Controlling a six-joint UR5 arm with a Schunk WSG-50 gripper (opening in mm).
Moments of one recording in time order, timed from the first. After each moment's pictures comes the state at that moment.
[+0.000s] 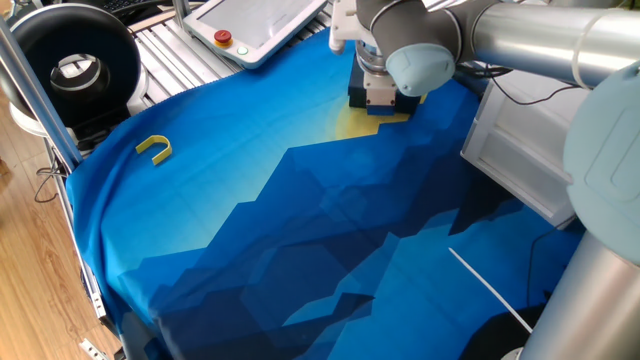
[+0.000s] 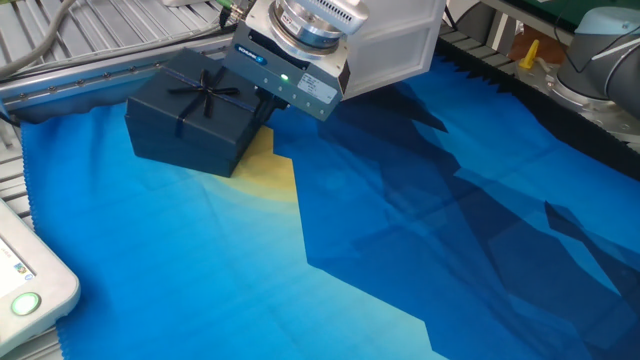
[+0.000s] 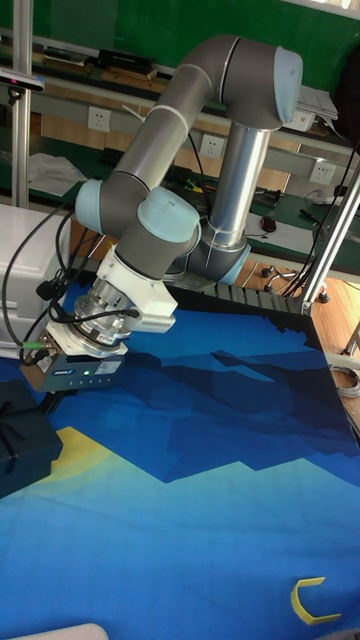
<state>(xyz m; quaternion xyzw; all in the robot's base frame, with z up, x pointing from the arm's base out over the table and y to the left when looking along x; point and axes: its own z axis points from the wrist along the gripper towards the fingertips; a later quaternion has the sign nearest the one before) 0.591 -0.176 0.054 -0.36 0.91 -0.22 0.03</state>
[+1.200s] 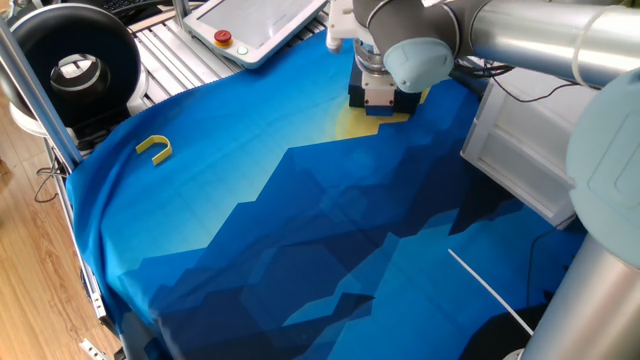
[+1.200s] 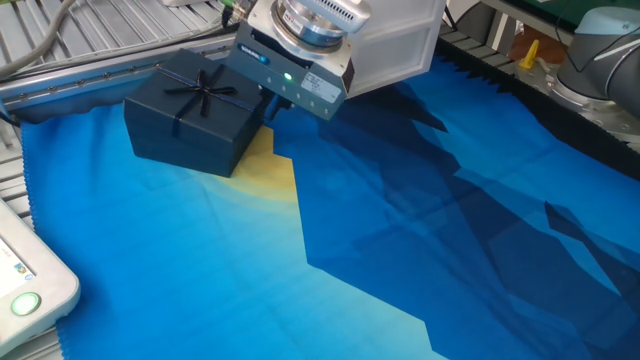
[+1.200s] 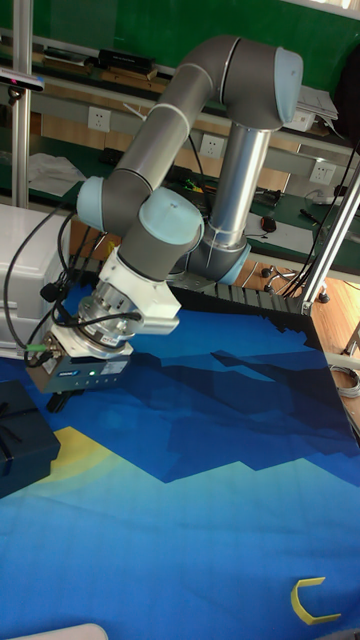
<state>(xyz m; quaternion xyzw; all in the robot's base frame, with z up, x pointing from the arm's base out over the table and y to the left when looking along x) 0.582 -0.162 0.047 -0.35 0.92 -0.19 0.02</state>
